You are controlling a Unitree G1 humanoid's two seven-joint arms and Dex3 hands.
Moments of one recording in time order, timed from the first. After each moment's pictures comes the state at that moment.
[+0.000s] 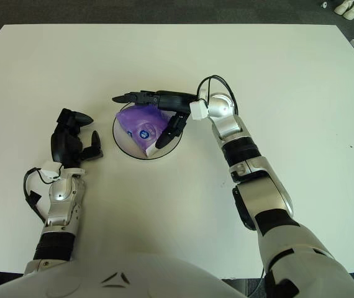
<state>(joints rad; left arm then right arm) 0.03 -0.08 0.08 0.13 -0.02 -0.33 0.11 -0.77 -0.30 0.28 0.52 0.02 -0.69 0.96</state>
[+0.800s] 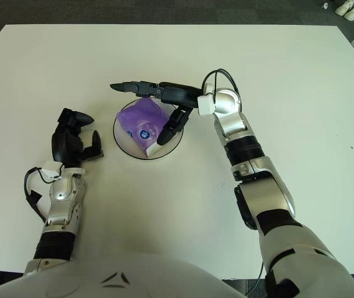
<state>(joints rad) 0.03 -0.08 0.09 0.13 -0.03 -0.32 0.11 -0.77 -0.30 0.22 0.46 0.15 -0.63 0.98</state>
